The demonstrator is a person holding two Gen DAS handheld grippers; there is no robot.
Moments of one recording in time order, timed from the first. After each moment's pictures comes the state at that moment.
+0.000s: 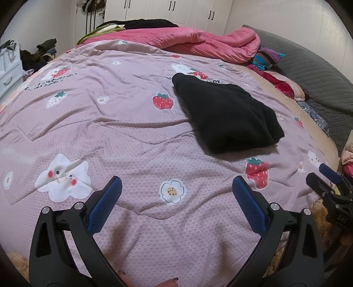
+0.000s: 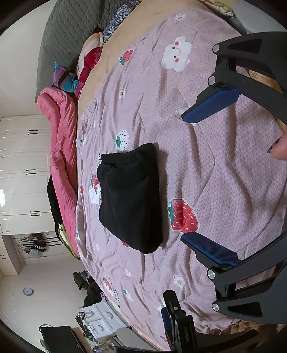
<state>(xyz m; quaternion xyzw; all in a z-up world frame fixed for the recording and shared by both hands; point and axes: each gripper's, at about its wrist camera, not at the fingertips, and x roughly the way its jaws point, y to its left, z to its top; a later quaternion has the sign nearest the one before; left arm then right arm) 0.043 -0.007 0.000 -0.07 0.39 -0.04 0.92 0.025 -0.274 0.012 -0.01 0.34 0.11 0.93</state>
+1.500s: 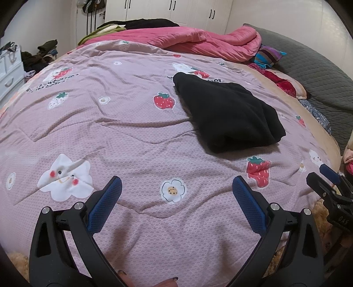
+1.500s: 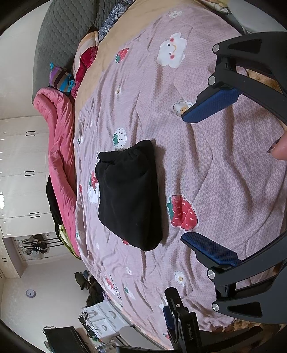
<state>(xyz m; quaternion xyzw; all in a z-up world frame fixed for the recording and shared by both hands) 0.042 -0.008 0.001 -0.06 0.40 -0.03 0.91 0.022 -0.273 0.012 0.01 0.34 0.11 0.93</state>
